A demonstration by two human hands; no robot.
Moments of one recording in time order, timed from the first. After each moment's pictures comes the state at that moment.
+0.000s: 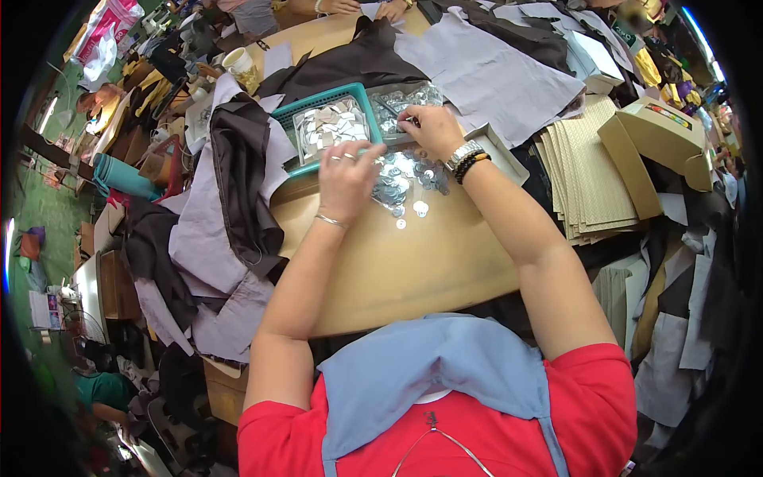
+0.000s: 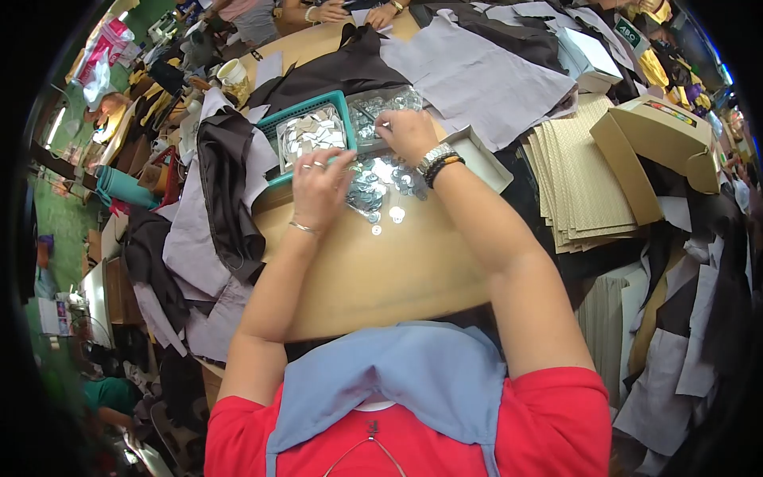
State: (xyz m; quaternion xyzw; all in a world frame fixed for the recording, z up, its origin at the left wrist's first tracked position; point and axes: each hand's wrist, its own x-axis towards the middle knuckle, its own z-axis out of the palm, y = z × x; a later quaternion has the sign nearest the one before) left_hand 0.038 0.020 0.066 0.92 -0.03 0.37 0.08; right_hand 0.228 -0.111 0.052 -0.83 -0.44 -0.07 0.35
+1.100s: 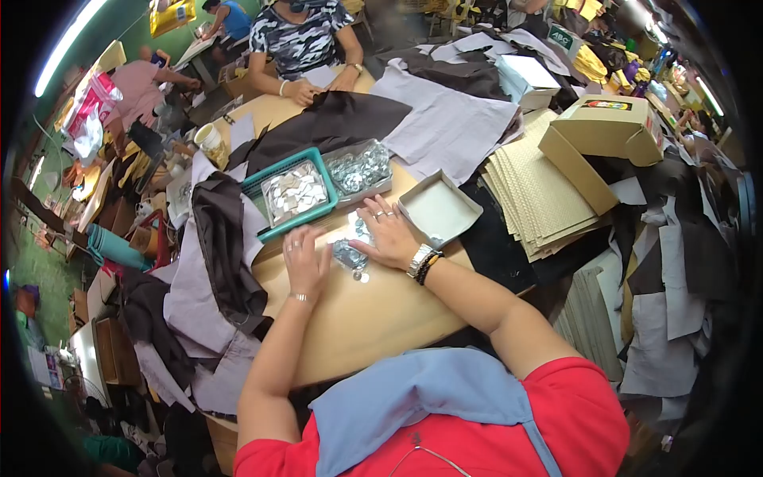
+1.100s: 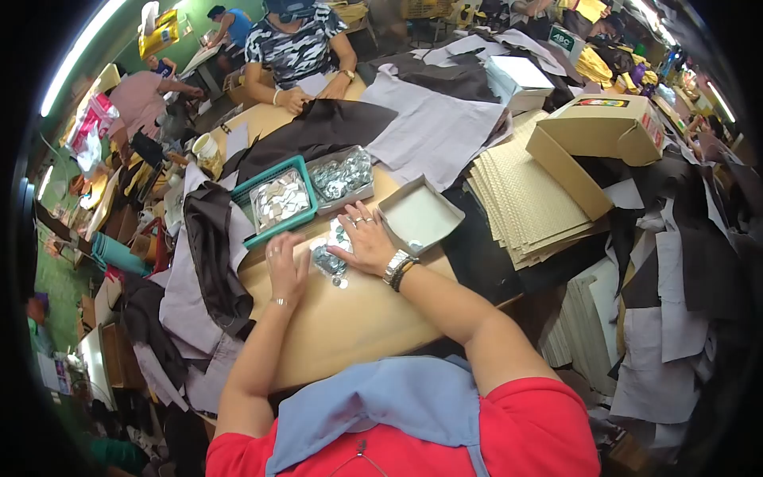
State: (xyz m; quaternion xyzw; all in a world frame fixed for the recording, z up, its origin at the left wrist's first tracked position) left_hand 0.006 0.035 0.018 0.94 0.05 0.30 0.16; right_hand 0.135 -0.153 0.010 -0.85 -0.46 -0.10 0.25
